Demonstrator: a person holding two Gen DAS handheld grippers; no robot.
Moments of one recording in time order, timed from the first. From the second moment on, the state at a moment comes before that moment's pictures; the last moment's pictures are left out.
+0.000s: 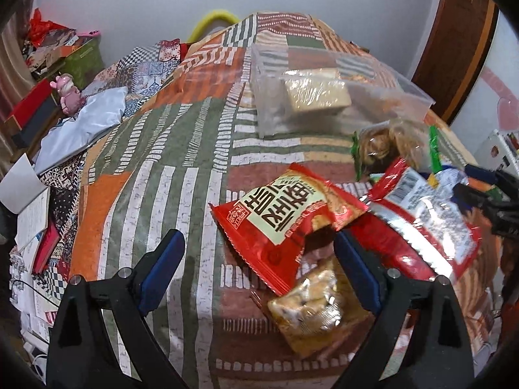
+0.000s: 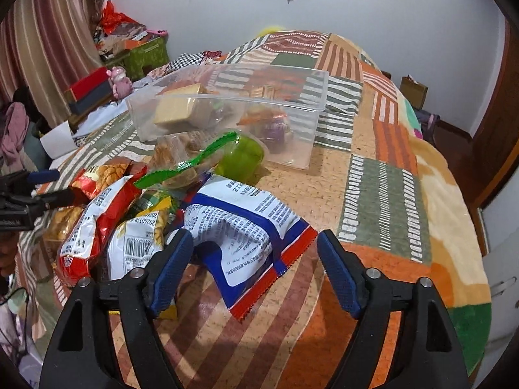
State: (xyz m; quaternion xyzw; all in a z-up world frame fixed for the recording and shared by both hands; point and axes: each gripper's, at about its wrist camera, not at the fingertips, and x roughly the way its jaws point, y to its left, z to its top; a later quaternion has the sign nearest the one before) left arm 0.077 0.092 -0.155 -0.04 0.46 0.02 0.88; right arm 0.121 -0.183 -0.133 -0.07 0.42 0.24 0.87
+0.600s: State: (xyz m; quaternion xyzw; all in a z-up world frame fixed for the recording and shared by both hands) left arm 0.136 0.088 -0.180 -0.03 0.48 0.01 0.87; right arm 0.140 -0.175 -0.140 -0.09 0.44 0.31 0.84
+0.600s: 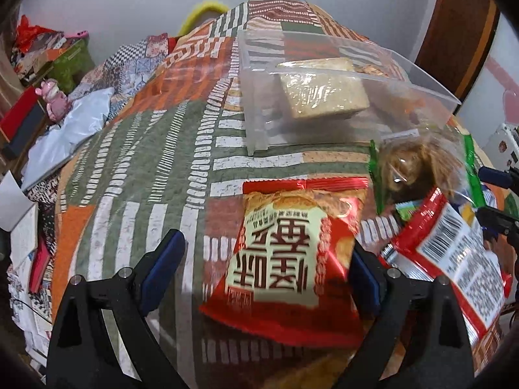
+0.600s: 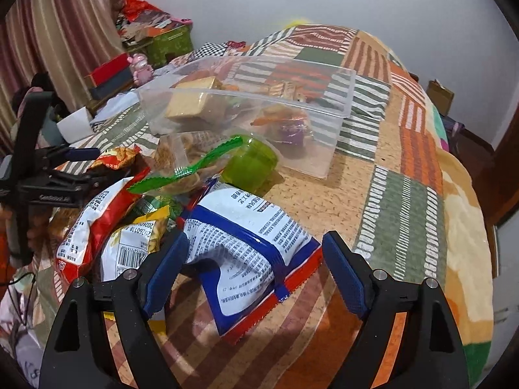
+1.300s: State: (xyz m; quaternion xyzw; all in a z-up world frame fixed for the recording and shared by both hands) left arm 0.117 0.081 -0.173 -0.03 0.46 0.00 0.89; right arm 0.140 -0.177 -0.149 -0.07 0.44 0.28 0.85
